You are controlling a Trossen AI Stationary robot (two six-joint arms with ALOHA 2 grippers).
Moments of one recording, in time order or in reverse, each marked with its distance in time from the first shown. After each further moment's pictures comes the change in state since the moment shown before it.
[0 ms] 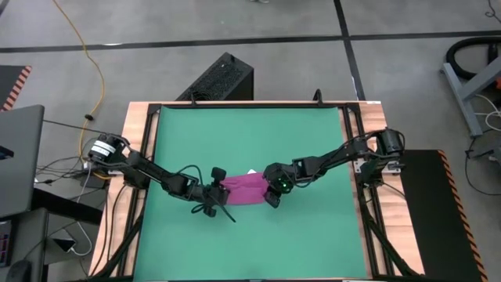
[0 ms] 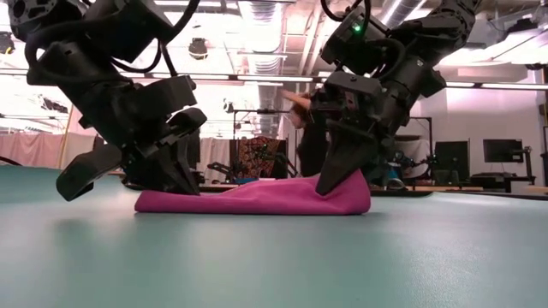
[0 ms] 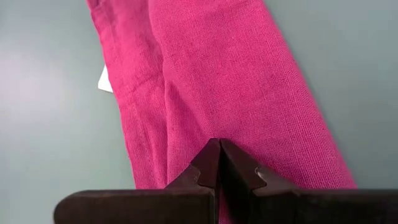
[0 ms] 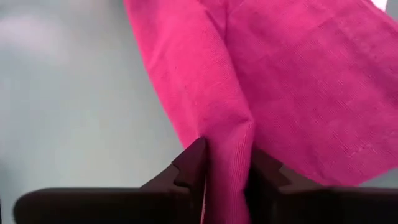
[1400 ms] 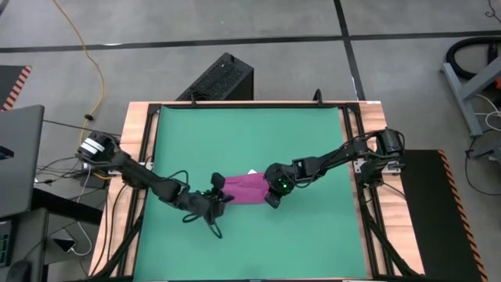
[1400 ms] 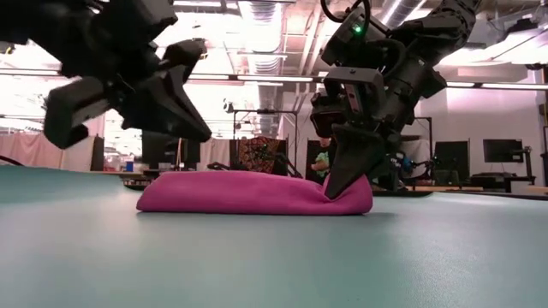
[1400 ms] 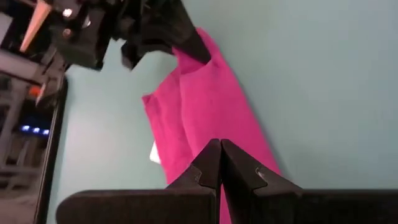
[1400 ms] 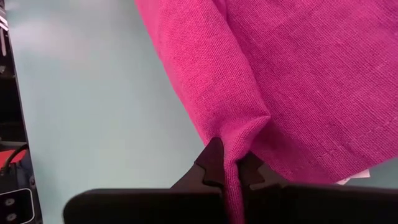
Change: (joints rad) left arm -0.147 -0.114 0.038 0.089 -0.162 0.162; right arm 0.003 0.002 0.000 -0.018 -0.075 0.108
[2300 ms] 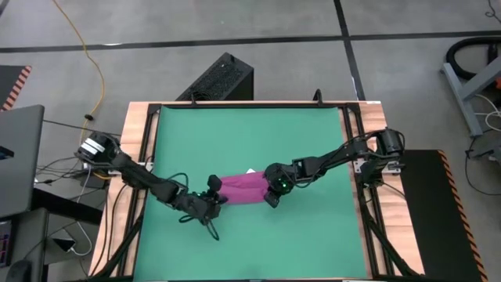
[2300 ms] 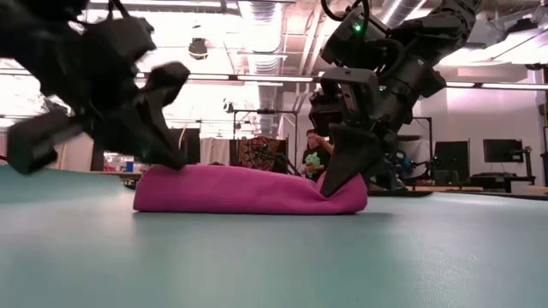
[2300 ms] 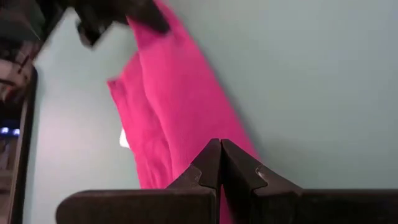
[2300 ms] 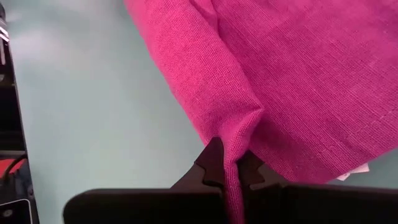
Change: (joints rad) left arm -0.023 0.001 -0.064 -0.028 0.037 -0.019; right arm -0.002 0.000 0.000 0.015 0.025 0.012
